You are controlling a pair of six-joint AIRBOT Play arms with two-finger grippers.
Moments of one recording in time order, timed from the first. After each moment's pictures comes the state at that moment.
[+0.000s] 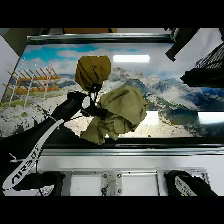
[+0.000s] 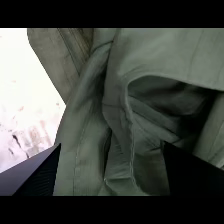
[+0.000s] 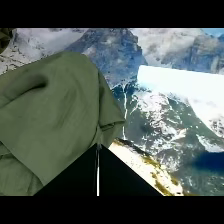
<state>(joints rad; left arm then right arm) -0.53 -1.48 1.15 1.45 -0.98 -1.79 -0.12 -1.03 1.42 -1.17 1.26 1.37</state>
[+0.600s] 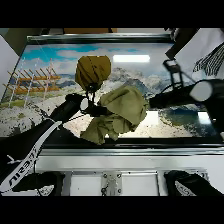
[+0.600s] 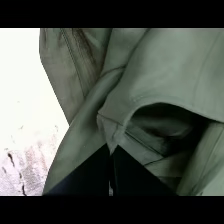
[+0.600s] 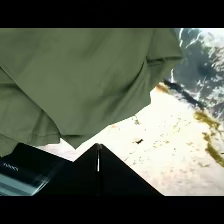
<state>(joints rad) -0.51 -1.45 1.11 1.44 -0.88 -1.87 0.28 -1.08 1.14 -1.39 1.19 1.58</state>
